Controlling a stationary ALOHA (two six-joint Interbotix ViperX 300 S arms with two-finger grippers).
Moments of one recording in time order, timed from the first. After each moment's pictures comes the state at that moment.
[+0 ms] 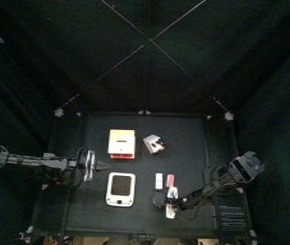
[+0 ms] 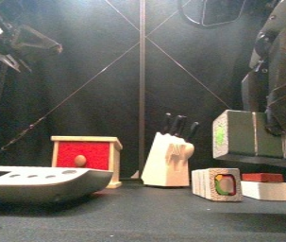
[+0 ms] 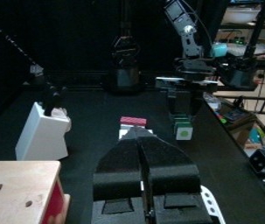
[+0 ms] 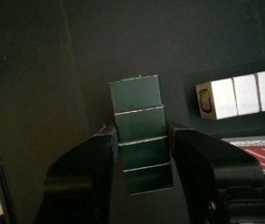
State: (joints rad) left arm -0.01 -0.89 1.25 0.00 -0.34 0.00; right arm 0.52 0.01 0.60 -0.61 0.57 1.16
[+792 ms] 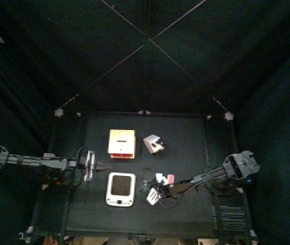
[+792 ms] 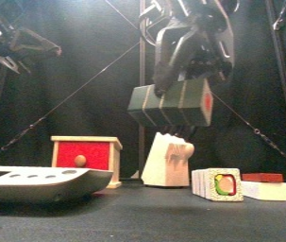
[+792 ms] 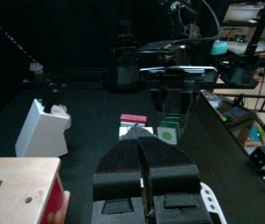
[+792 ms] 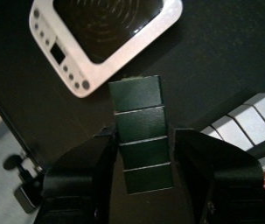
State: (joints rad) left arm 0.00 -0.89 1.27 0.00 -0.35 0.00; right arm 0.28 0.06 0.36 -0.42 0.64 1.34
